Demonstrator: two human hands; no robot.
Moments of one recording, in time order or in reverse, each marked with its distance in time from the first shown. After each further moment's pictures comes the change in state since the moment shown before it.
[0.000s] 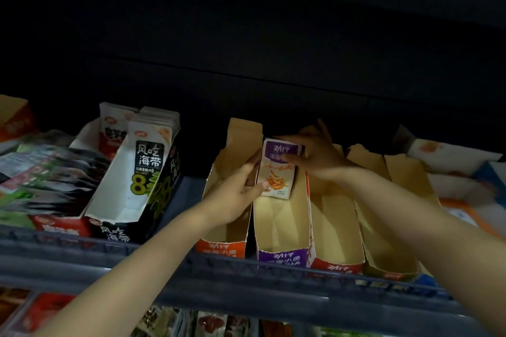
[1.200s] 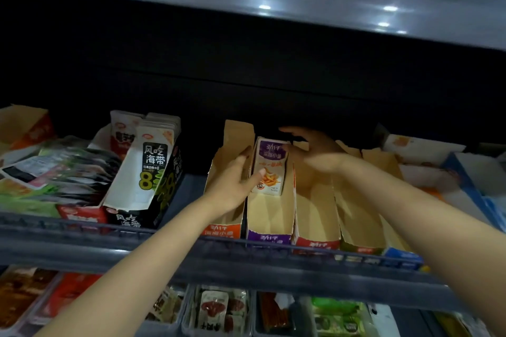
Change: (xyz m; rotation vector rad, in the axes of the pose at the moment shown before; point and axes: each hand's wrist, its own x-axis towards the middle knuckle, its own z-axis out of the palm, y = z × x) left_hand -0.014 0.028 0.007 0.035 0.097 -0.029; right_hand -0.029 -0.007 -0.027 0.173 -0.004 0.062
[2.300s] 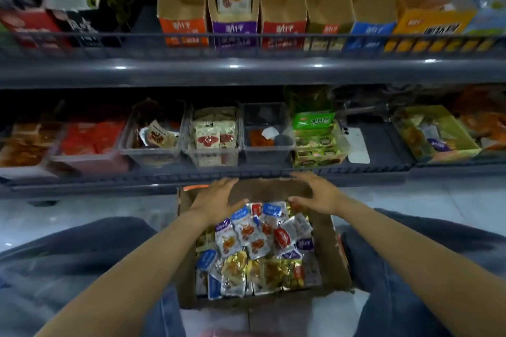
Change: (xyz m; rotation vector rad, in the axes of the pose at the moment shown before) left_hand -0.267 -0.182 0.152 0.658 -0.573 -0.220; right_hand -0.362 0.107 0.235 0.128 -0.477 0.340
